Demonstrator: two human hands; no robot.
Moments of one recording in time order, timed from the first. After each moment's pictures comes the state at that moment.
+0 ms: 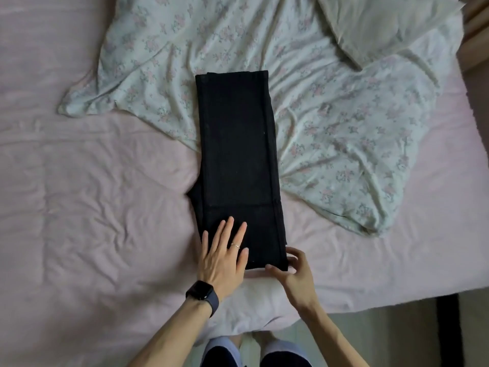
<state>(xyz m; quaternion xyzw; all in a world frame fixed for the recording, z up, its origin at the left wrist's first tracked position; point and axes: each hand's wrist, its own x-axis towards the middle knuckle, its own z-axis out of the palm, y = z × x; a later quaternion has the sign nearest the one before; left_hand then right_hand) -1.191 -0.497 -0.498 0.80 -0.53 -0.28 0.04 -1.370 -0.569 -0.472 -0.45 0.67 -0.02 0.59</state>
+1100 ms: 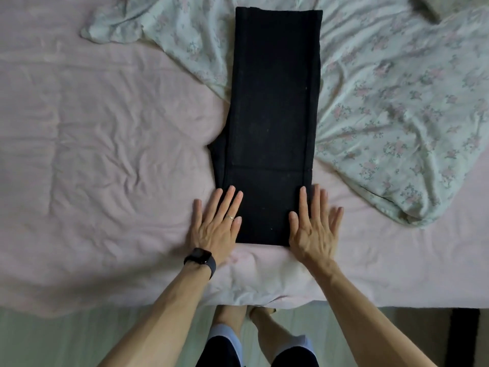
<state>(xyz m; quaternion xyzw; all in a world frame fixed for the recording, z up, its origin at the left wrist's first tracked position) -1.185 -0.440 -0.566 0.85 -0.50 -0.14 -0.03 -1.376 -0.581 -0.567 -0.86 0.50 0.06 0.11</state>
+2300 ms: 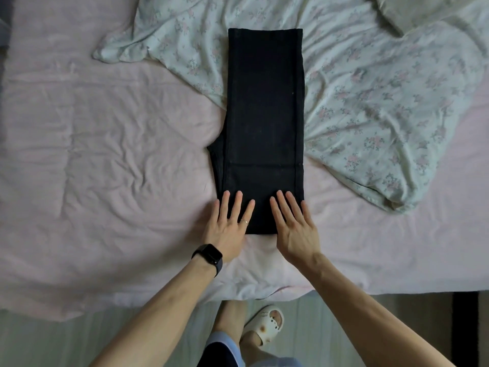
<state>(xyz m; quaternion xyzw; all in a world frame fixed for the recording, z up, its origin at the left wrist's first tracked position) -1.201 -0.447 -0.527 0.76 -0.61 -0.17 -0.15 -1.365 -0.557 -0.518 -0.94 0.33 0.09 0.08</state>
